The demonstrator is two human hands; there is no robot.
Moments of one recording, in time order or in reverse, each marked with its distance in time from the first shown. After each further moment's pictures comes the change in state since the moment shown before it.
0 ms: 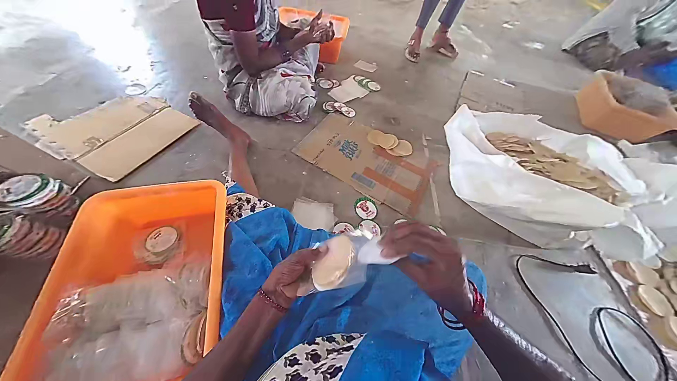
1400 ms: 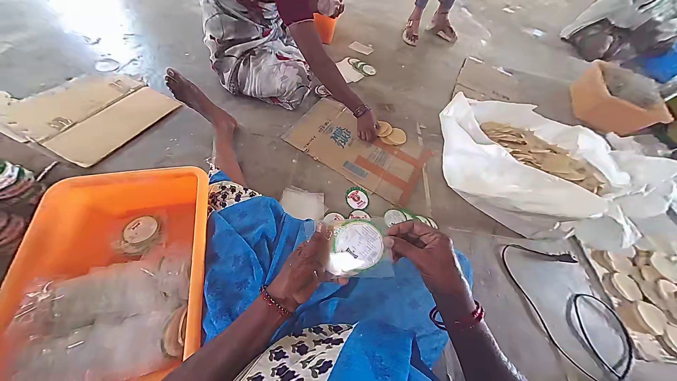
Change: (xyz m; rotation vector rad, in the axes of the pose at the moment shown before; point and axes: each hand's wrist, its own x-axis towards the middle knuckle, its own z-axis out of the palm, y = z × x) left_hand 0.011 -0.023 0.045 0.196 0.092 0.074; right_hand -0.023 0.003 -0.006 0.401 0.153 0.754
